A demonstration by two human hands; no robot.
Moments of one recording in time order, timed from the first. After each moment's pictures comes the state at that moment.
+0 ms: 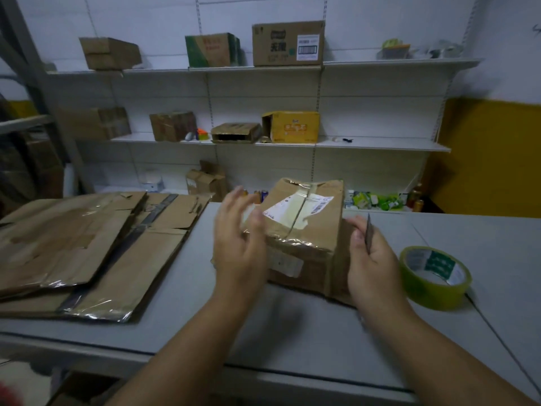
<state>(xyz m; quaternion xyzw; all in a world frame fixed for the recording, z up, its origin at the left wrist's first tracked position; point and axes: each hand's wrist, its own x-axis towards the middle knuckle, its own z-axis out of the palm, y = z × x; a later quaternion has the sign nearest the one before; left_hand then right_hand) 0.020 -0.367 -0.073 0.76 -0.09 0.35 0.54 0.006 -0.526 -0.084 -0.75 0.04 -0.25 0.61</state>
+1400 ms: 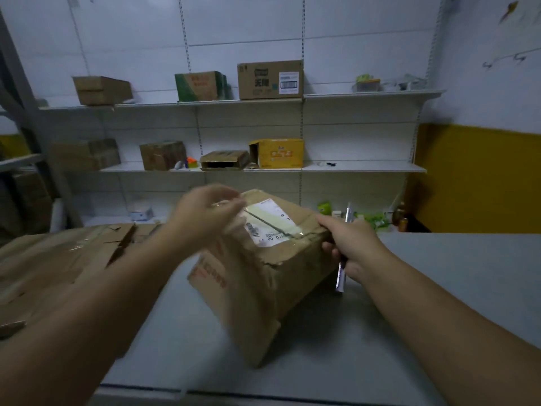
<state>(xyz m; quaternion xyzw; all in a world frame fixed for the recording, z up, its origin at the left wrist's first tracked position) 0.038 -0.328 0.034 0.89 -0.14 0.18 0.40 0.038 -0.548 -0.008 -0.67 0.16 -0.08 0.72</state>
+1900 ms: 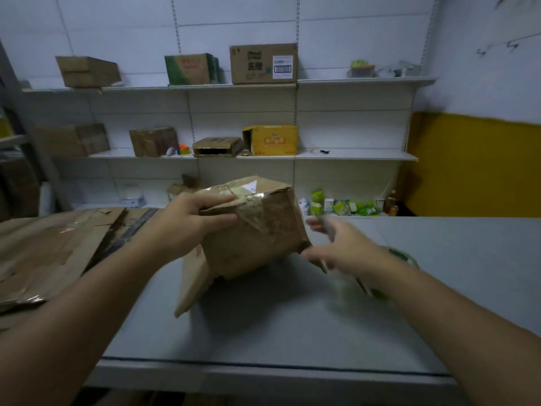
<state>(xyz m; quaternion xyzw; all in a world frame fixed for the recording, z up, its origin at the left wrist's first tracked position) 0.017 -0.314 0.012 0.85 -0.19 0.05 0.48 0.007 -0.571 -0.034 -0.88 -0.03 -0.02 0.47</state>
